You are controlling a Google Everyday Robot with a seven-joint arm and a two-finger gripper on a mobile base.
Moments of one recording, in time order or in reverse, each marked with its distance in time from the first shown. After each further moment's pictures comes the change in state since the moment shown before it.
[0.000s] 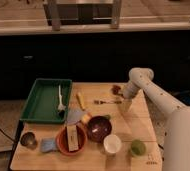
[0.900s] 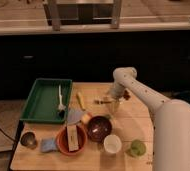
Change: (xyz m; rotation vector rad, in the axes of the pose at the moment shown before) arm -0.067 -0.006 0.028 -0.062 0.016 -0.150
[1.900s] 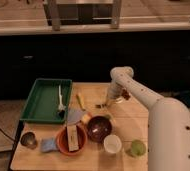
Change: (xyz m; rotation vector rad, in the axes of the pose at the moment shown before) arm -0.002 -0.003 0.007 -0.034 0.003 -0.011
